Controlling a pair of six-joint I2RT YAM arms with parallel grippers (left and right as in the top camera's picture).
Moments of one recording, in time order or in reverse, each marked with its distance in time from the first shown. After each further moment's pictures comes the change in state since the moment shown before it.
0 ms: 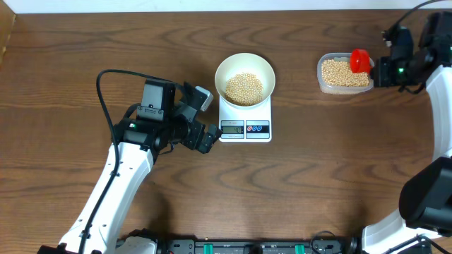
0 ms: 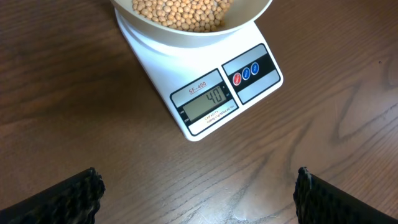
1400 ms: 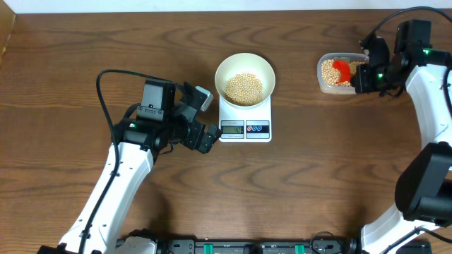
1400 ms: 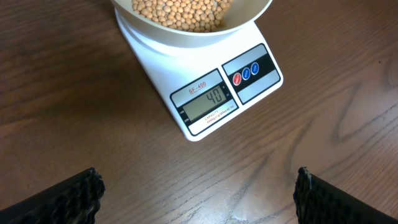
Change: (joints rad) left arm 0.000 0.000 0.000 0.000 0.000 0.000; right arm 0.054 0.054 -0.079 0.064 -0.038 0.041
